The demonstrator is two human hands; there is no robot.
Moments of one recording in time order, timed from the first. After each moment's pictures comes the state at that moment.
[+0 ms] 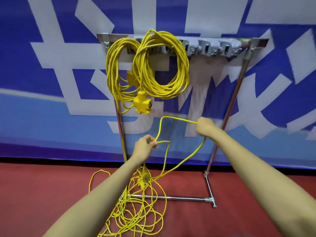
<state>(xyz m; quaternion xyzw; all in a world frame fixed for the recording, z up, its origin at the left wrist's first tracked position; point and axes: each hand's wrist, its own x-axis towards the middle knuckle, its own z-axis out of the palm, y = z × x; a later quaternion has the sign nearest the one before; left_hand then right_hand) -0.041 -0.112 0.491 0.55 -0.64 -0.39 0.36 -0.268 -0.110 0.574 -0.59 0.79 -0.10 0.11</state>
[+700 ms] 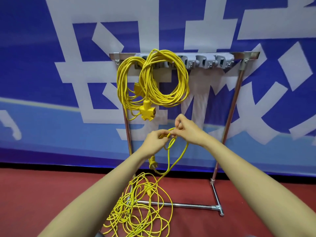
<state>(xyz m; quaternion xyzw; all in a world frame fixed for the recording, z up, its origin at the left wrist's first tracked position) -0.049 -0.068 0.564 0.46 -0.76 -0.31 0.34 -0.216 -0.061 0.596 -0.73 0.53 -0.34 0.26</state>
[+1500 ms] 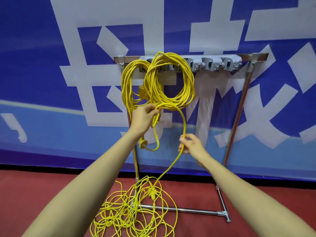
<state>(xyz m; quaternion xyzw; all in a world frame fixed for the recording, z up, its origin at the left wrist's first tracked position) -0.016 -0.111 0.637 0.48 -0.70 -0.21 0.49 -0.210 -0.089 0.523 -0.47 0.53 -0.54 0.46</state>
